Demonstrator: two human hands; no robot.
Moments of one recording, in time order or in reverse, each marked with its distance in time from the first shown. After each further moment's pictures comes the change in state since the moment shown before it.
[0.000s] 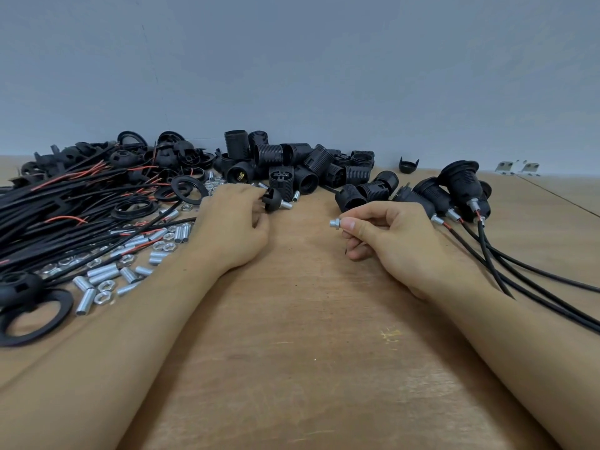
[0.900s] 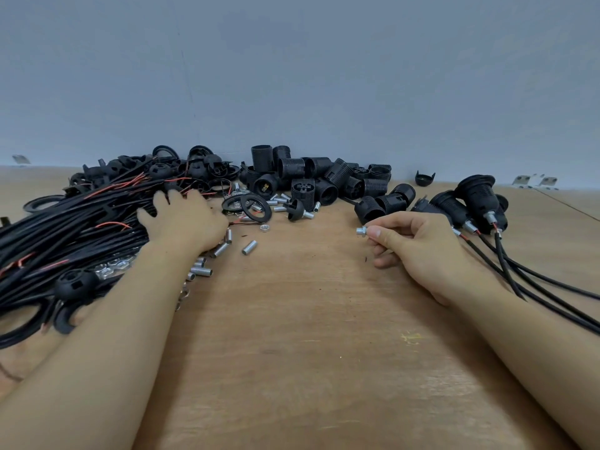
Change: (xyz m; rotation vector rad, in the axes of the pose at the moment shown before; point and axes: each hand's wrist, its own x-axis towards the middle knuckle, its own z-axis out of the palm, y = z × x) left_hand 0.005 -0.061 -0.040 0.282 -0.143 -0.592; right_hand -0.002 -0.003 -0.002 0.012 0.032 0.019
